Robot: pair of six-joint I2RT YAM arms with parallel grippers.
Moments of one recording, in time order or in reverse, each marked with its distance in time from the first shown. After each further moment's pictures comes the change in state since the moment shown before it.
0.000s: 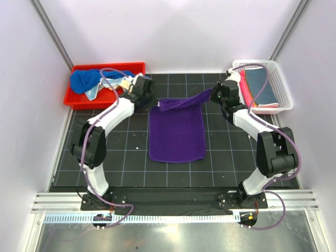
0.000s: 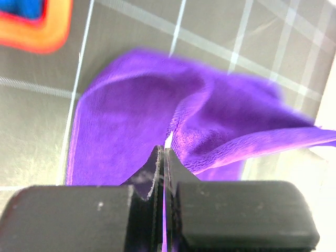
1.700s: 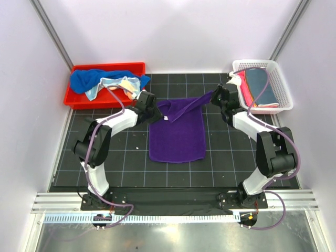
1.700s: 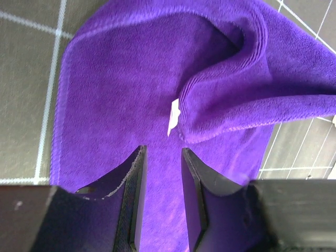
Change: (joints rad) left arm -0.023 0.005 -0.253 0.206 0.094 -0.090; right arm 0.004 -0.012 -0.063 0.048 0.044 0.018
